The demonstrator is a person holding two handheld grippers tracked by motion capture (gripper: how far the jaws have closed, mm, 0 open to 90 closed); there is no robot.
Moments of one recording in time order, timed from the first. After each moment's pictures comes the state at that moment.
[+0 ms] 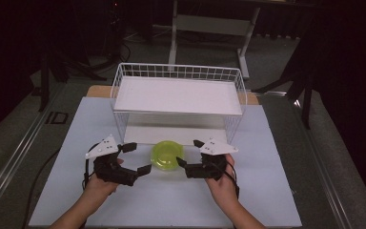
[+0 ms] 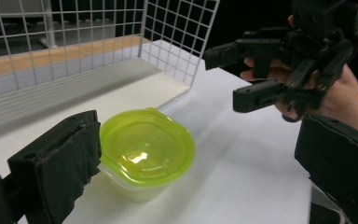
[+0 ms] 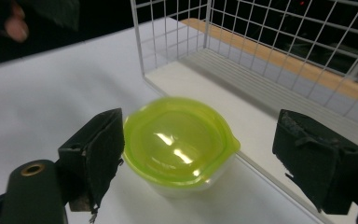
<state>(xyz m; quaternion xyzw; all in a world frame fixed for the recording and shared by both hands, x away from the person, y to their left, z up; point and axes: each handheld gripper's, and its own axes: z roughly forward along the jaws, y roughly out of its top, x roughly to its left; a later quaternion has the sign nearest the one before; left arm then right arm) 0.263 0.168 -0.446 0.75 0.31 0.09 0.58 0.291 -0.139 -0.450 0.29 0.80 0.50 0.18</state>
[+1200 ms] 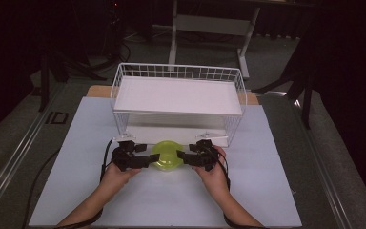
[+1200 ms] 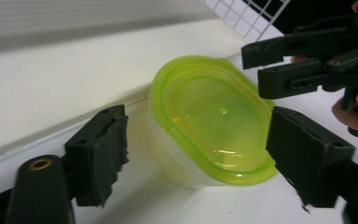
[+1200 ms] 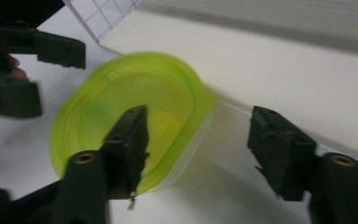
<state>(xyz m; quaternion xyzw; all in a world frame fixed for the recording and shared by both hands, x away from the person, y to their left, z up) 0.322 0.151 -0.503 0.75 0.44 0.04 0.49 0.341 -0.130 -0.495 0.43 0.78 0.44 0.07</state>
